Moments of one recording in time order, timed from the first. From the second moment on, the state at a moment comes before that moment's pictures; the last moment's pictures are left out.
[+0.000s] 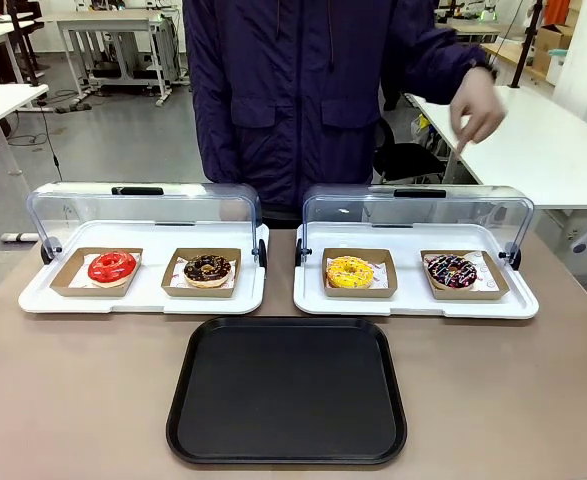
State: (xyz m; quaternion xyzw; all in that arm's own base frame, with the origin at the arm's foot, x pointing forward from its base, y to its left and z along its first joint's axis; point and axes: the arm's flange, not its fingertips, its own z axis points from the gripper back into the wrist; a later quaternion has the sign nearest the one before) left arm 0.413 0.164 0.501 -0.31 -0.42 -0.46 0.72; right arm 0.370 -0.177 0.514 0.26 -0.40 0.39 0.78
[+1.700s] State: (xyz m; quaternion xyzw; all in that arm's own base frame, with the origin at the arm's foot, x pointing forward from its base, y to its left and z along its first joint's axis) left arm 0.413 0.164 0.501 -0.31 -0.42 -0.46 0.72; right arm 0.370 -0.178 0.513 0.26 -0.40 0.39 0.78
